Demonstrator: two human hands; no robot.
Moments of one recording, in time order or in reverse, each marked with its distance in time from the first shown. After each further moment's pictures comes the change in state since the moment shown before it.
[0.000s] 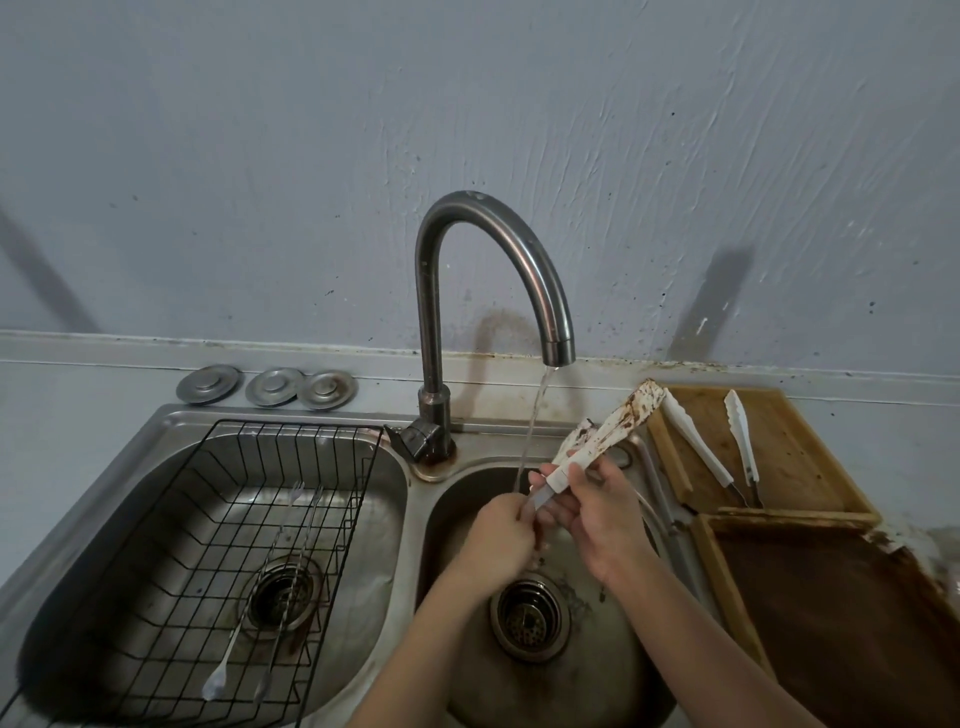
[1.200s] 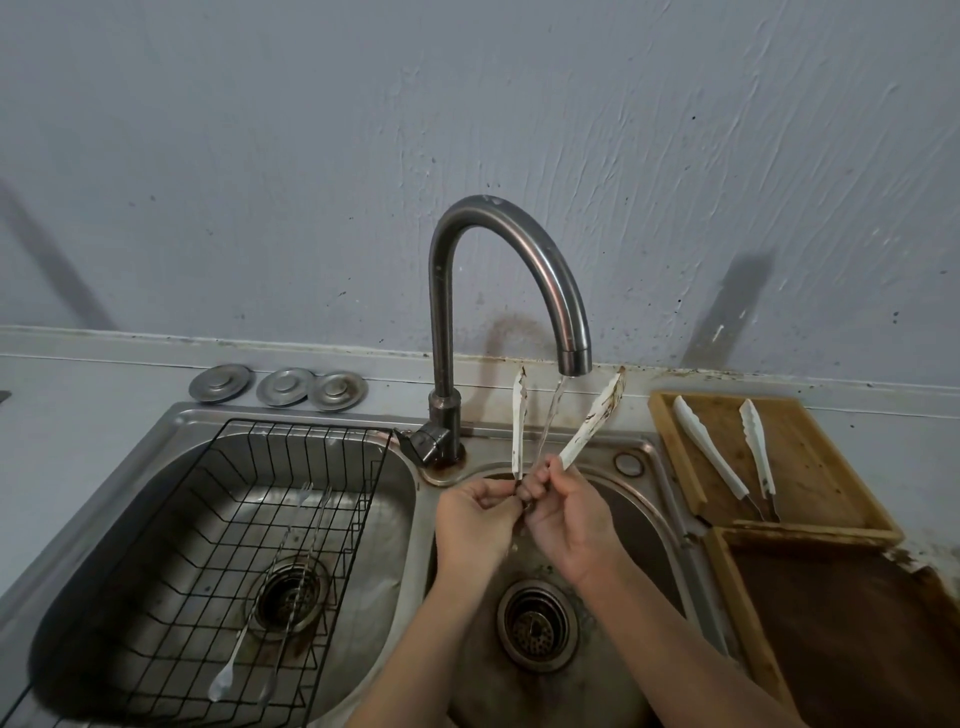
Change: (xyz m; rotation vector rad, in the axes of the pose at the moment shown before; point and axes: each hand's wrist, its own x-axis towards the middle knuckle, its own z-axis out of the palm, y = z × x) left_hand 0.006 -0.007 -0.012 -0.486 0.424 -0.069; right_hand 0.015 0.018 0.031 0.457 -0.165 0.120
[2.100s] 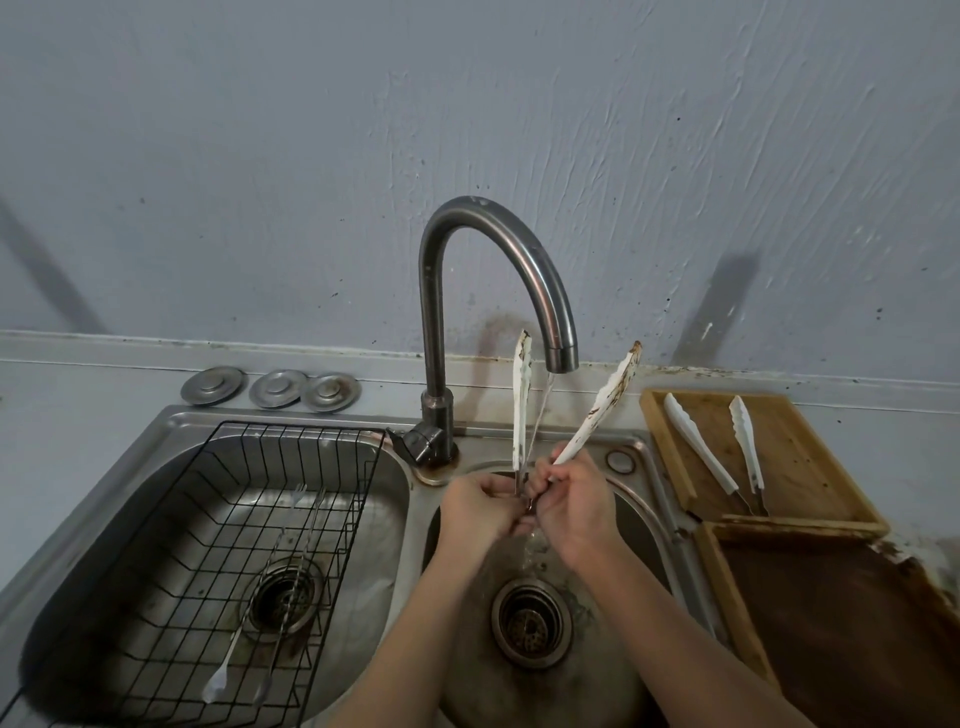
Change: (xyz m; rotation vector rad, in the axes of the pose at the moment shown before) left_hand 0.013 0.004 0.011 0.112 -0.126 -0.153; right_hand -0.003 -0.012 0.001 -0.205 0.119 -0.132
